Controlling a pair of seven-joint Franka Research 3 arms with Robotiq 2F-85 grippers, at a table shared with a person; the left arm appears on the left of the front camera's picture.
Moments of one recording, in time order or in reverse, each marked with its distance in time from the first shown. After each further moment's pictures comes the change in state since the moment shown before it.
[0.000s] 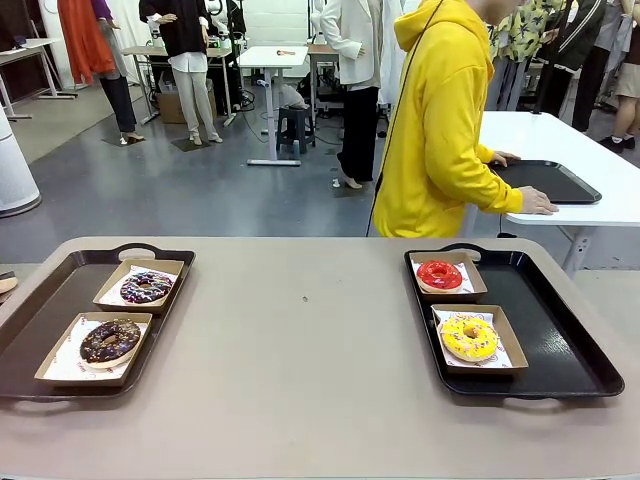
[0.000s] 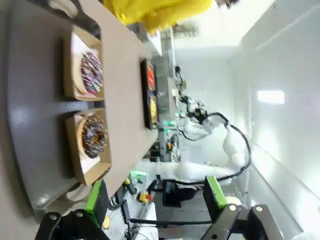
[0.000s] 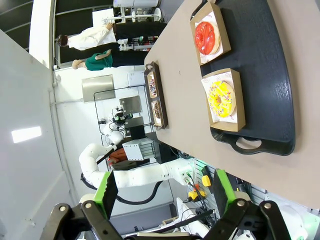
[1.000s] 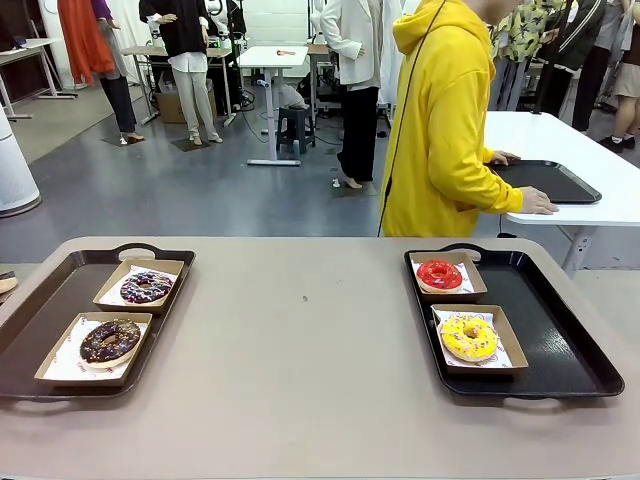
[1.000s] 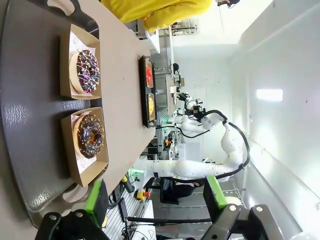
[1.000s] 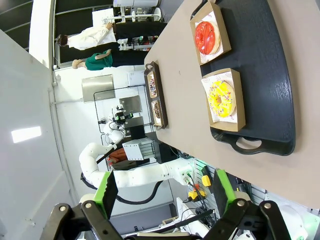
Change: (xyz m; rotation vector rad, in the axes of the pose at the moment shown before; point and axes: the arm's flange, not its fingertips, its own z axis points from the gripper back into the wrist) left arm 0.002 0.001 -0.011 -0.030 0.032 0.004; right arm 0.000 0.000 0.000 0.000 0.001 0.000
